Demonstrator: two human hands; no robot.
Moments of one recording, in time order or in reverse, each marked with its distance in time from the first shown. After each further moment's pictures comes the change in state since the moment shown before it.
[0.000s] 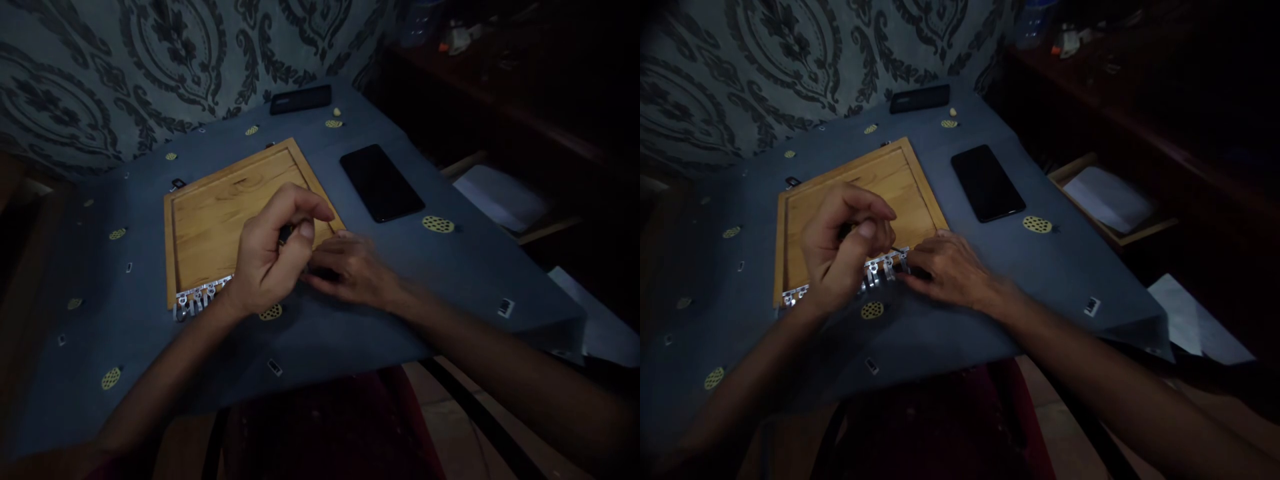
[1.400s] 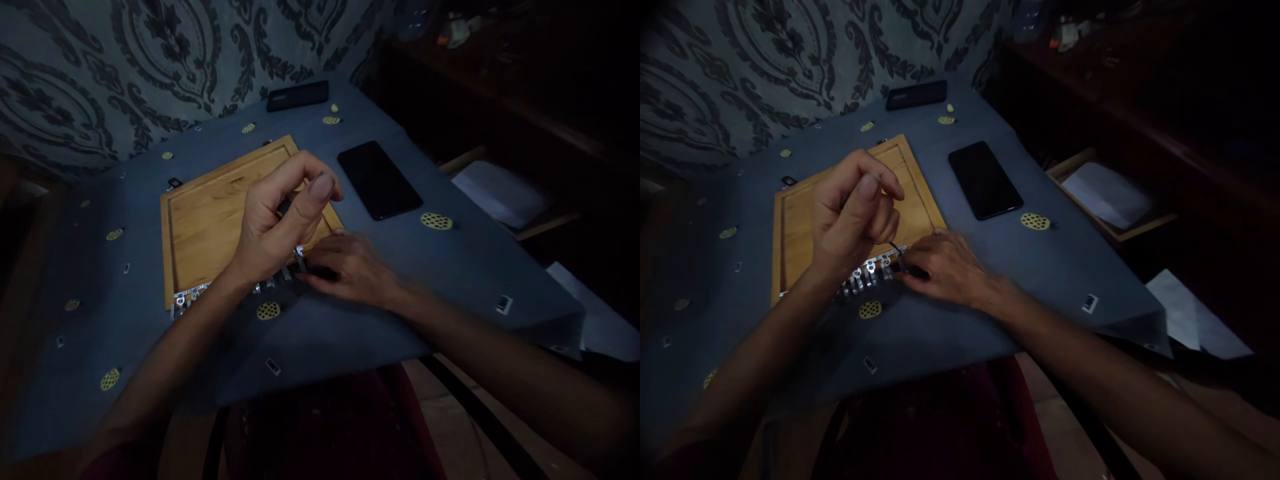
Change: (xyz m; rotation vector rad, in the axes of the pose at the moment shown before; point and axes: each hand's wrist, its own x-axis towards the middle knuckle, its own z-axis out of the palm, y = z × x) left_hand 0.028 -0.010 0.005 -0.320 -0.109 -0.146; right_hand 0.002 -0.003 -0.001 -0.002 0.032 0.020
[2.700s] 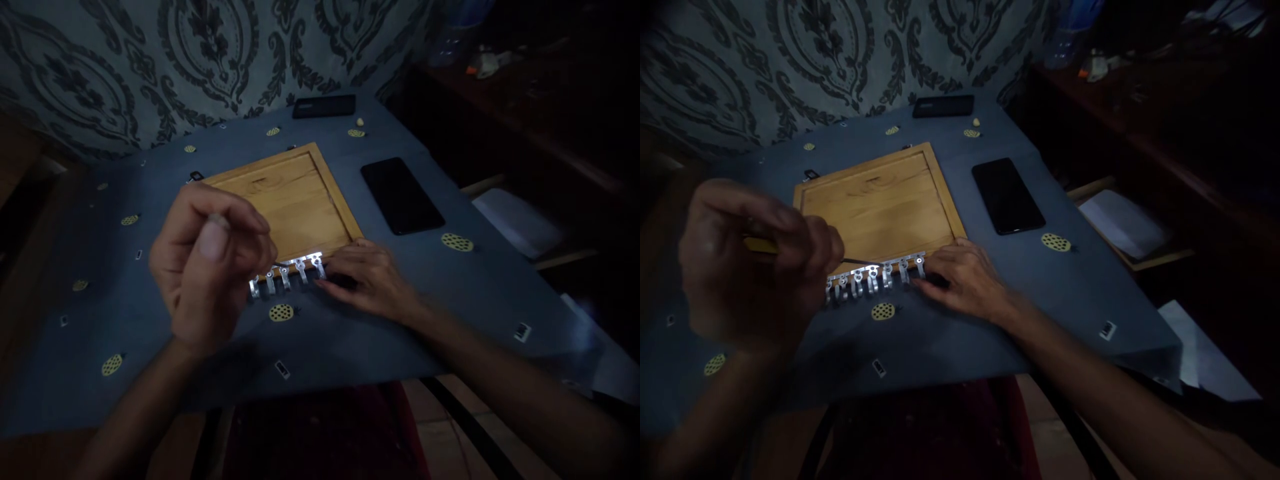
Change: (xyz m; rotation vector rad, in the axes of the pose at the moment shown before) left_hand -0.049 0.064 -0.005 0.001 0.507 0.104; right_hand -0.002 0.001 -0.002 0.041 -0.012 -0.028
